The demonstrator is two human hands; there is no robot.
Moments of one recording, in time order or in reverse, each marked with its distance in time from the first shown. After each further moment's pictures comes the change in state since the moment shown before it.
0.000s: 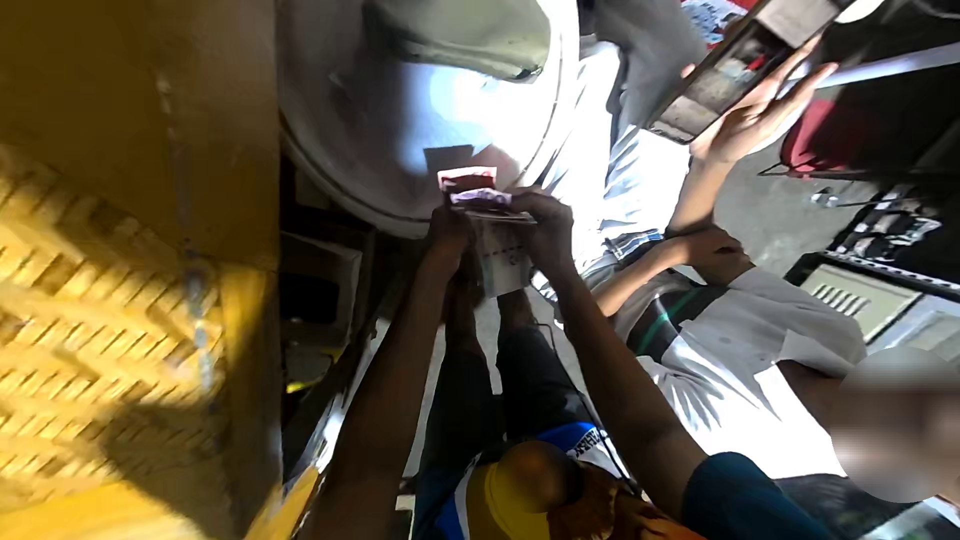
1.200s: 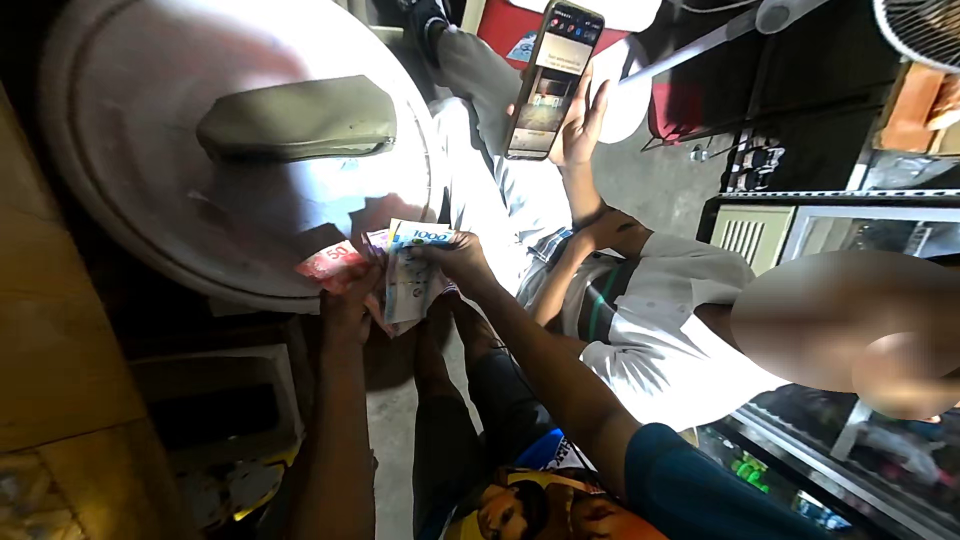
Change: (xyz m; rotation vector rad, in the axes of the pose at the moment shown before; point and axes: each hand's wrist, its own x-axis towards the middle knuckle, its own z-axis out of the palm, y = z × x) left_hand 0.010 -0.023 -0.015 -0.363 -0.049 0.200; right_hand 0.010 -0.005 -0.009 0.374 0.260 0.633
